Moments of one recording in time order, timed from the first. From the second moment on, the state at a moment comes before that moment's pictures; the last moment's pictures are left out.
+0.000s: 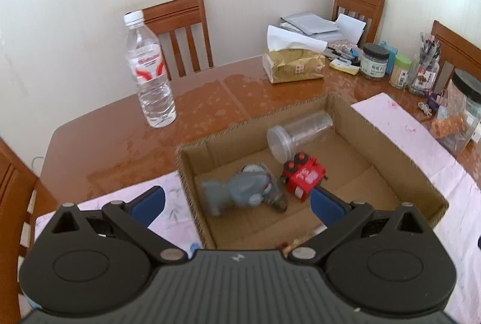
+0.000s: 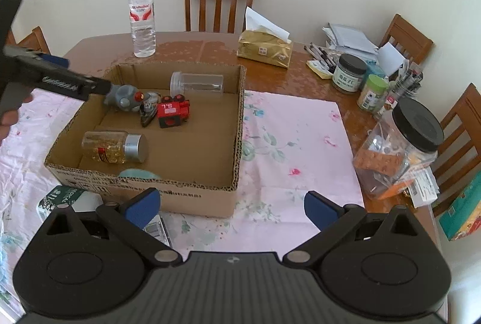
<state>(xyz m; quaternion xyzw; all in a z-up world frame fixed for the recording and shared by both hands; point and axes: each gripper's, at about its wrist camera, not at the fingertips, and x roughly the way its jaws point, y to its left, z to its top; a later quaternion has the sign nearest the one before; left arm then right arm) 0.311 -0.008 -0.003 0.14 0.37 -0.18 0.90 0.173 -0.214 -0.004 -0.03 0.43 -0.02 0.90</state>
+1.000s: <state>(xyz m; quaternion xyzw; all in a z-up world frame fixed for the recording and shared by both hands) 0.210 -0.016 -0.064 0.08 0.48 -0.08 0.87 0.161 -0.231 -0.077 -0.03 0.47 0.11 0.88</state>
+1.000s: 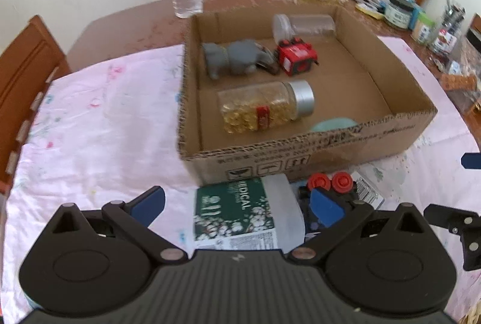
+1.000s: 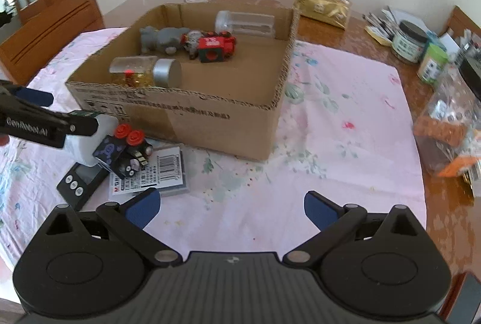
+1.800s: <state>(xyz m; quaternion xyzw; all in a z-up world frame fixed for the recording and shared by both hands) 0.224 0.072 -0.104 0.08 0.51 -0.14 0.85 0.176 -0.130 -0.091 -0.01 0.49 0.06 0.87</state>
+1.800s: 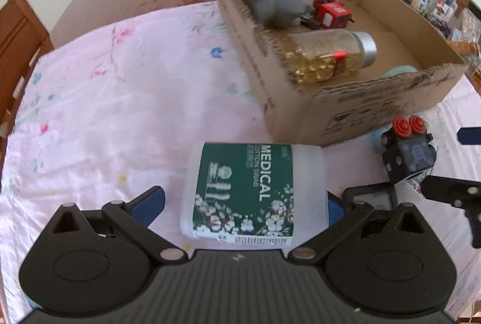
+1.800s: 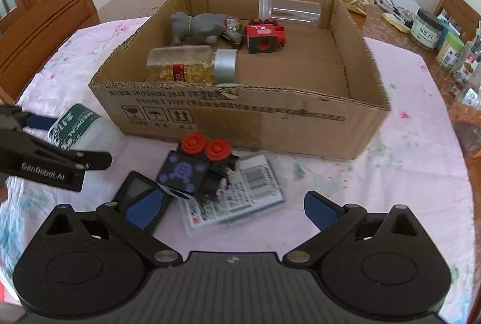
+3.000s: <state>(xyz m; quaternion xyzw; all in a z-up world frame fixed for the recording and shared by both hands) 0.225 0.067 -0.112 0.10 0.50 -0.15 0.85 0.175 -0.100 -0.107 -0.03 0.45 0.04 0.89</state>
